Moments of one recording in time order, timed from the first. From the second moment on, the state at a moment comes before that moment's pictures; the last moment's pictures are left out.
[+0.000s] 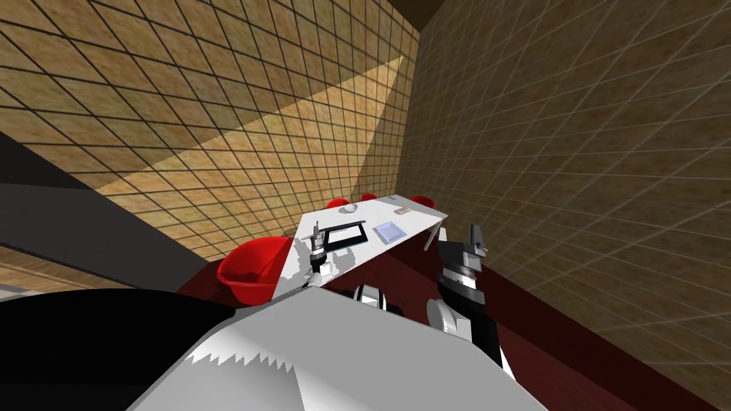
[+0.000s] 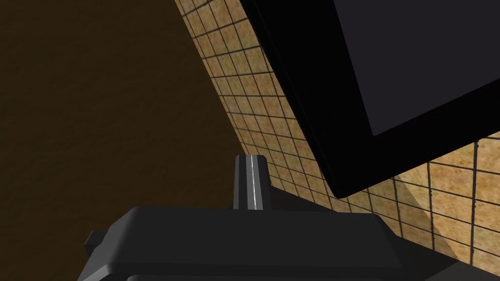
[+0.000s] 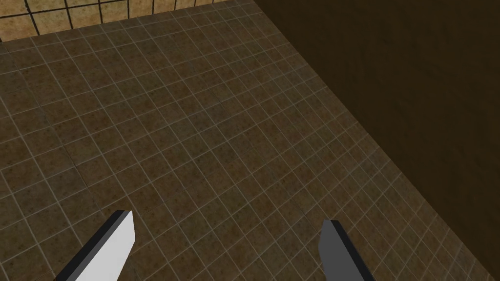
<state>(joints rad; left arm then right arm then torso) -0.27 0.02 0.69 -0.60 -0.09 -1.52 -0.58 0.48 0.02 0.07 -2.24 -0.10 -0.46 -0.10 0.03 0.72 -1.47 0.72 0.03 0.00</state>
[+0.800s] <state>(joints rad) -0.28 0.01 0.72 -0.55 -0.08 -1.63 -0.62 0.48 0.02 0.07 -2.24 -0.10 -0.46 -0.10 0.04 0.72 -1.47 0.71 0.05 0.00</state>
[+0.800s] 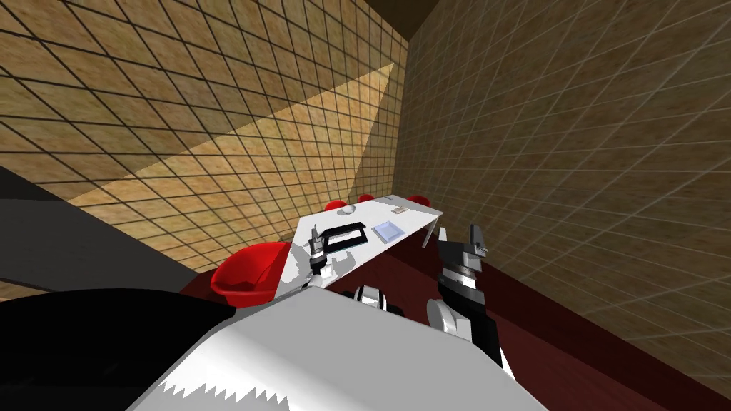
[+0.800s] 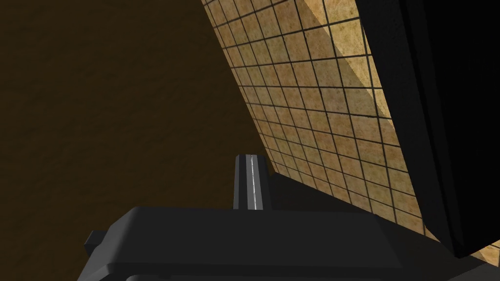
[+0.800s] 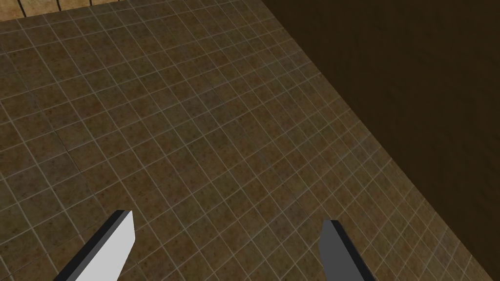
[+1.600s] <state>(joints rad) -0.27 0.11 0.64 -0.67 -0.09 -1.49 -0.47 0.48 0.02 0.07 -2.24 -0.10 -0.46 -0.10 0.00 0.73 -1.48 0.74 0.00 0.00</state>
